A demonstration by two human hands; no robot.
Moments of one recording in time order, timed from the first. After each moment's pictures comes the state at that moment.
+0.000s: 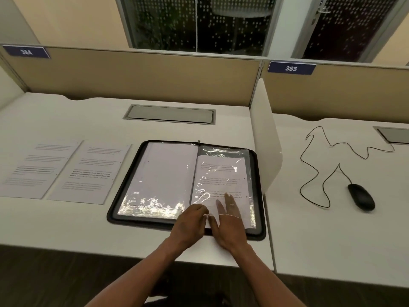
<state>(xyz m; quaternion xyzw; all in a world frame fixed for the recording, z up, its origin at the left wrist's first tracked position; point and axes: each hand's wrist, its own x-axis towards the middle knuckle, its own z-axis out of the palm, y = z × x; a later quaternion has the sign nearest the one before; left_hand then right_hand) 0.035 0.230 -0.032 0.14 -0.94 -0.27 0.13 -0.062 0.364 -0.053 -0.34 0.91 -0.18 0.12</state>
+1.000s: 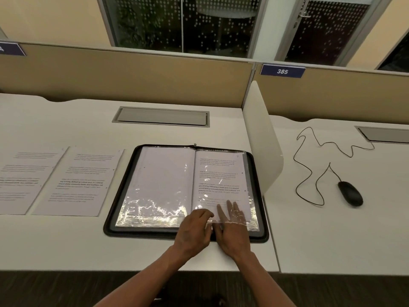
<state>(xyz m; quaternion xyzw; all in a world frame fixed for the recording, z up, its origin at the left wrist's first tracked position) 0.038 0.218 -0.033 0.10 -0.94 -0.29 0.16 -0.053 0.358 -0.050 -0.34 0.92 -0.18 0.08</state>
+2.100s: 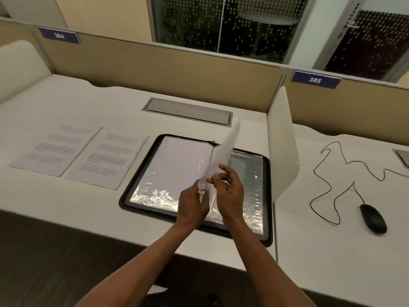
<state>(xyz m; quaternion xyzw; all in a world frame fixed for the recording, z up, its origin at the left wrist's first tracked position) 0.027 0.218 0.023 0.32 -0.81 -0.41 0.29 -0.050 0.295 0.073 -0.19 0.69 -0.68 0.15</state>
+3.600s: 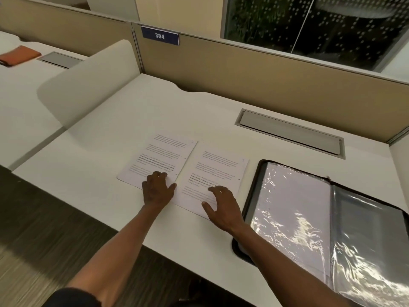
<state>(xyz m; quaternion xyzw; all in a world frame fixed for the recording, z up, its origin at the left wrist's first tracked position) 0.277 -0.240 -0.042 0.56 -0.81 -0.15 0.09 0.109 -0.055 -0.028 -0.52 0.79 -0.26 0.19</state>
